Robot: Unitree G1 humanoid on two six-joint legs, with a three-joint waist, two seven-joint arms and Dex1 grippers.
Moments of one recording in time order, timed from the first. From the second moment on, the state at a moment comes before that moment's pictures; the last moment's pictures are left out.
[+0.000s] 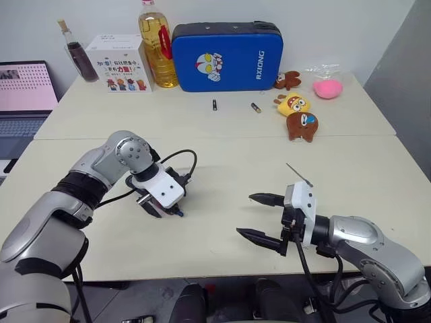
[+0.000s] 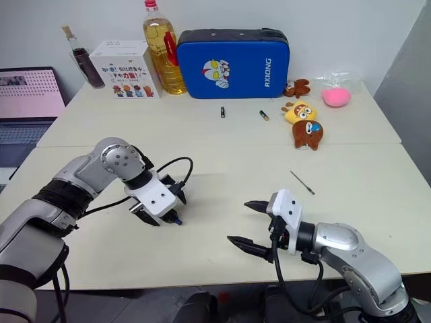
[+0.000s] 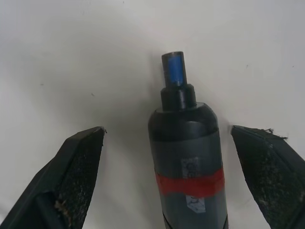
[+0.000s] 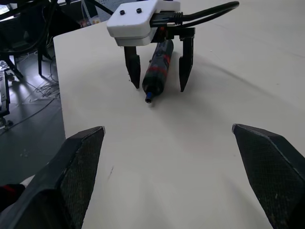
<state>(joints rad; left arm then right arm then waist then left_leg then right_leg) -0.99 0.88 -0.73 0.55 0.14 -0.57 -1.61 -0.09 -0.58 0.15 -0.70 0.57 0.68 0.67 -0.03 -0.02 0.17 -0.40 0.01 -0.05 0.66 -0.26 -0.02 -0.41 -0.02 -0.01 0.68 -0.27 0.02</state>
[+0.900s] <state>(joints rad) -0.84 0.85 -0.59 0.27 0.32 -0.31 -1.61 -0.10 -0.56 0.16 -0.70 0.58 0.71 0.63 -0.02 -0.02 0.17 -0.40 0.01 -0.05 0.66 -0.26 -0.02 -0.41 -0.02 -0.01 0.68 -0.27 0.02</state>
